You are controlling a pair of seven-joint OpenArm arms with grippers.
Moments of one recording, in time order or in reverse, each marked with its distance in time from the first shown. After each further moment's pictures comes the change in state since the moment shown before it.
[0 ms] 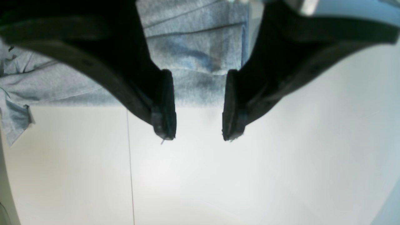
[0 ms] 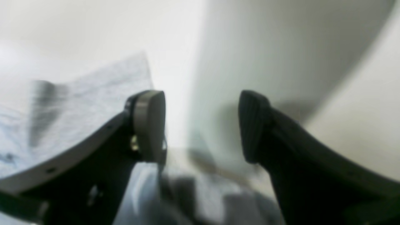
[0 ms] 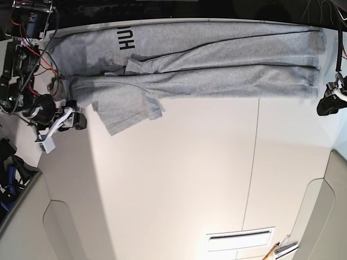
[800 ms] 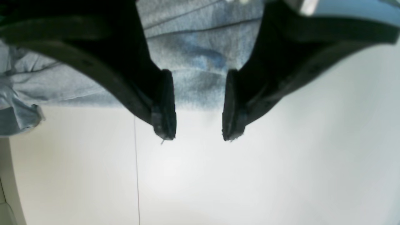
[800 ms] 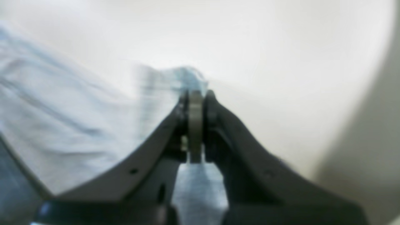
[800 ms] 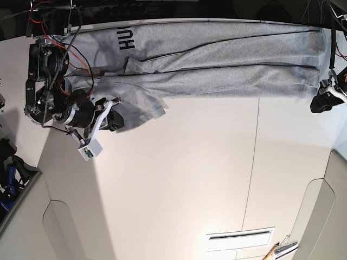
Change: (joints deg) left arm 0.0 2.9 0.0 0.0 0.2 -0.1 0.0; right arm -1.4 -6.8 -10.6 16.3 1.6 0.0 -9.7
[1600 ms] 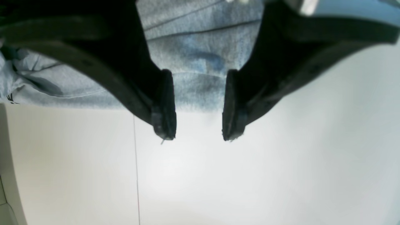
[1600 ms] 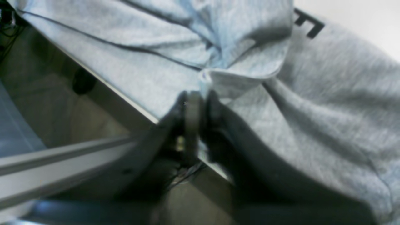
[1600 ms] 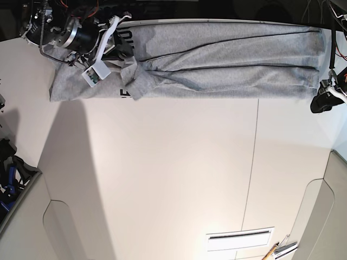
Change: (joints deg) left arm 0.0 0.0 0.0 0.0 0.0 0.0 0.0; right arm -30.1 0.0 0.0 26.6 1.9 0.1 -1.0
